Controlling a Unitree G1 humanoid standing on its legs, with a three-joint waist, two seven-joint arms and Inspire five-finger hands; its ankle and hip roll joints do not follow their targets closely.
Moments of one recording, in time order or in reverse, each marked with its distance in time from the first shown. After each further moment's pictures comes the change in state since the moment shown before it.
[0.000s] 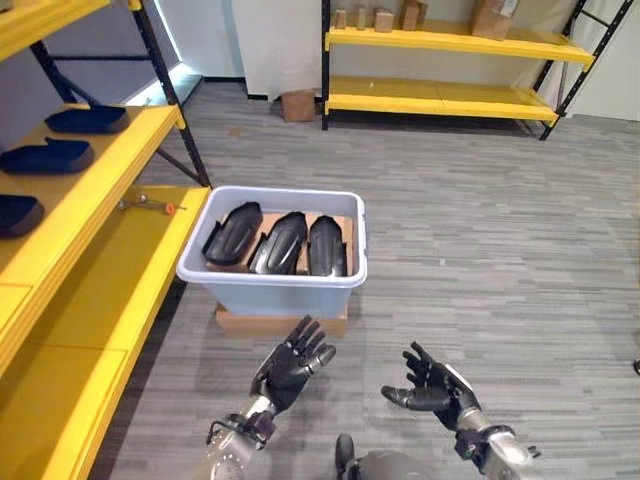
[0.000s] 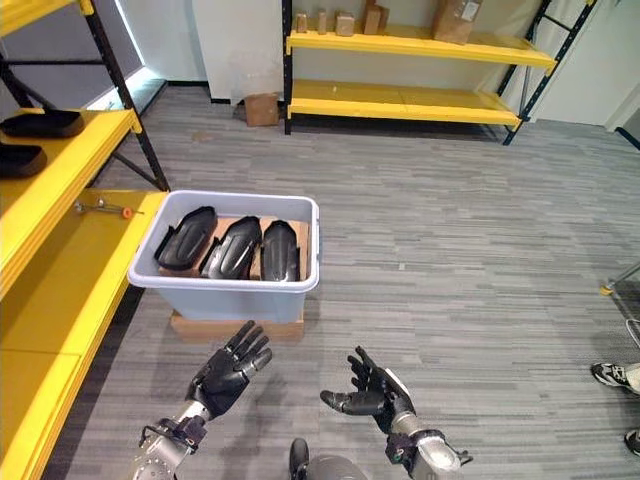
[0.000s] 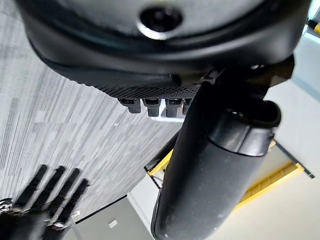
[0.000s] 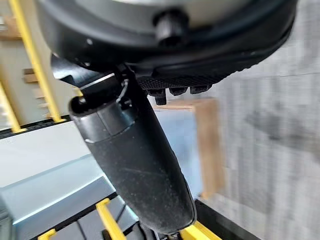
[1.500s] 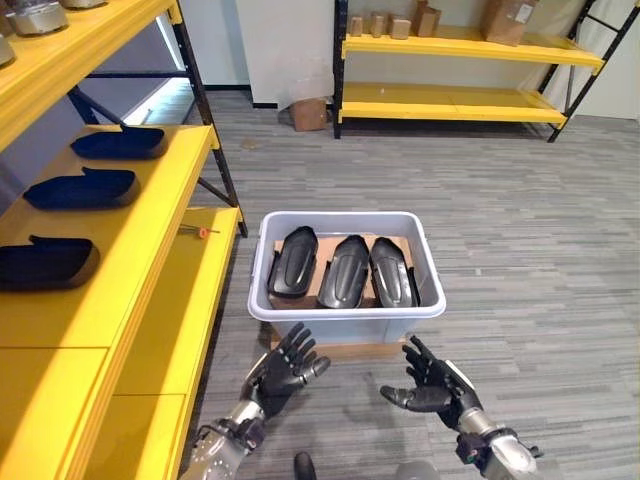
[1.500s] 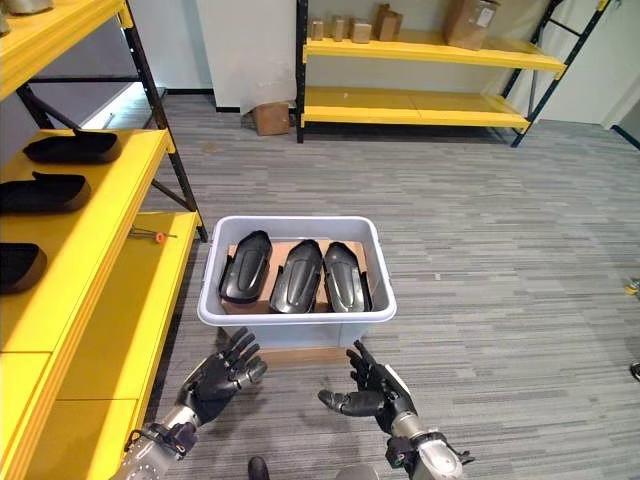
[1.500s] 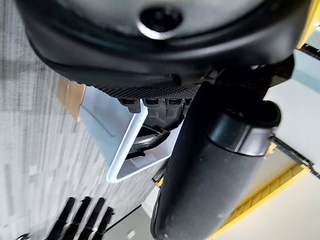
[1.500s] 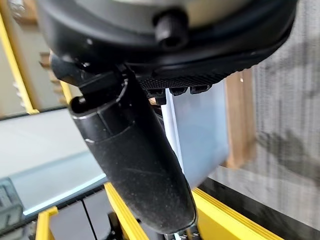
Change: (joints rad) left arm 0.020 0.061 0.003 0.047 0.072 -0.059 -0.010; right arm 0.034 0.025 0.009 -0.072 -0.046 -0.055 0.000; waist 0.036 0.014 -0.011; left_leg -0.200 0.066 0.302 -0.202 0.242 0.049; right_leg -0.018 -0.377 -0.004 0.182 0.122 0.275
